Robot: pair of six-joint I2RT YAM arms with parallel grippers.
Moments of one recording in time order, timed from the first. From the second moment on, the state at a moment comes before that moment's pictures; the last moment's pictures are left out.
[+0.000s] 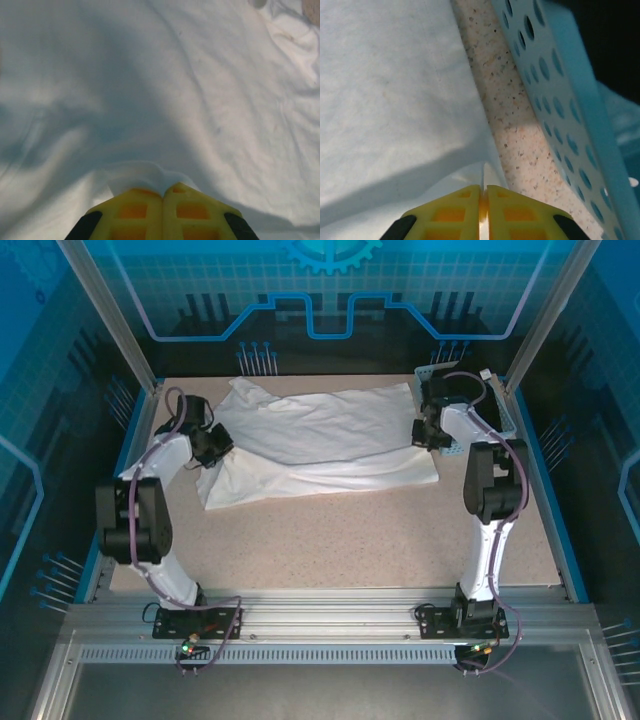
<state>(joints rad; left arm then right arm) 0.08 1.80 1.28 -0.49 0.21 -0.69 0.08 2.12 1.67 -0.79 0.13 0.29</state>
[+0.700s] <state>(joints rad) 0.14 1.69 1.10 -0.33 0.24 -0.75 0.14 1.89 1.43 -0.74 0.17 0.23</state>
